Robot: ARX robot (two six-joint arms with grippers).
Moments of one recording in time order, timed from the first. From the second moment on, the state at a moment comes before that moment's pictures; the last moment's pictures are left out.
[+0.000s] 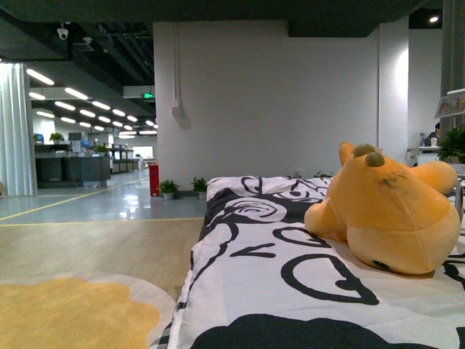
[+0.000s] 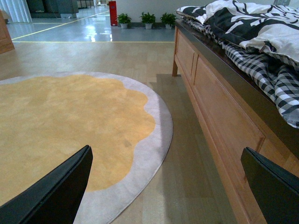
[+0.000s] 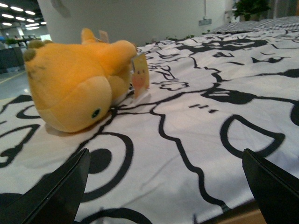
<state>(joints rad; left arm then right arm) 0.00 0.00 0.01 0.00 0.00 0.00 0.26 0.37 0.20 0.32 0.43 0.12</state>
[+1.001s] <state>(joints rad) 0.00 0.00 0.01 0.00 0.00 0.00 0.58 1.48 0.66 1.22 0.59 -0.45</state>
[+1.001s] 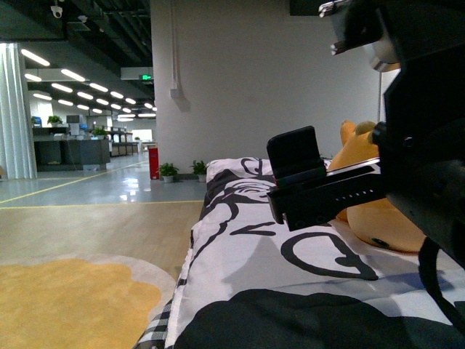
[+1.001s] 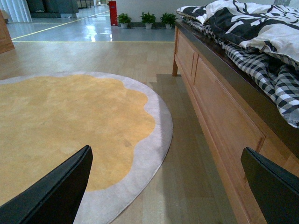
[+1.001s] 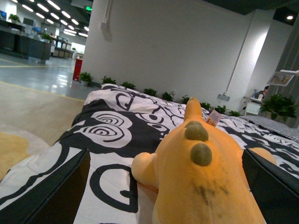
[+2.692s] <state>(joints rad) 0.00 0.00 0.01 0.00 0.00 0.00 0.27 1.39 1.03 0.38 0.29 -0.13</state>
